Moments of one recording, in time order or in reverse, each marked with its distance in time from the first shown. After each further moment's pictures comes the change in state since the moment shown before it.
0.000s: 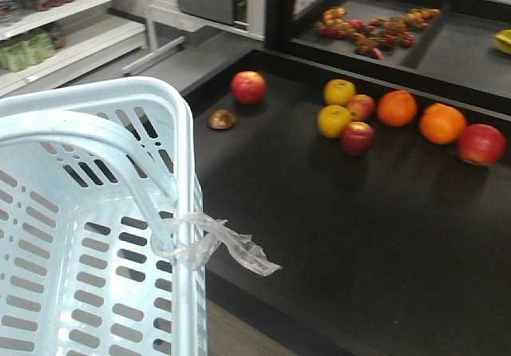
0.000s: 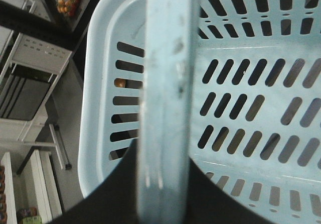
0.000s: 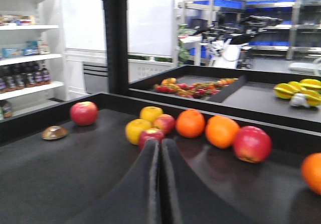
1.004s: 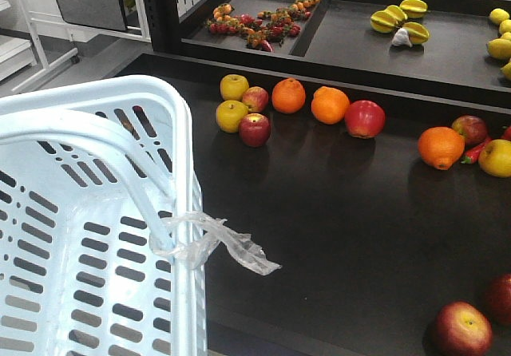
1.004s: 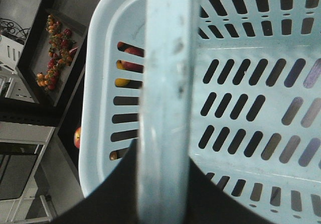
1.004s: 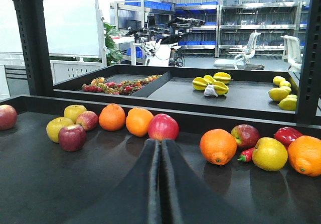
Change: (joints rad) left arm 0.000 0.000 0.000 0.000 -0.001 0.000; right arm 0.000 0.000 0.000 0.000 -0.001 0.000
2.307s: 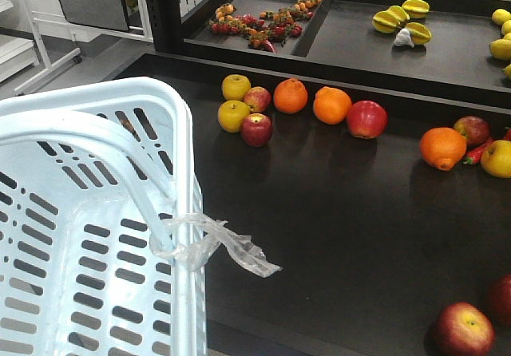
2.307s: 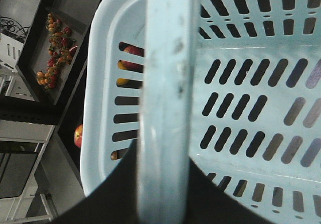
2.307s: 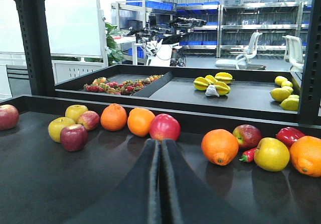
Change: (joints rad) left arm 0.000 0.000 0.000 0.000 0.000 0.000; right arm 0.000 0.000 0.000 0.000 0.000 0.000
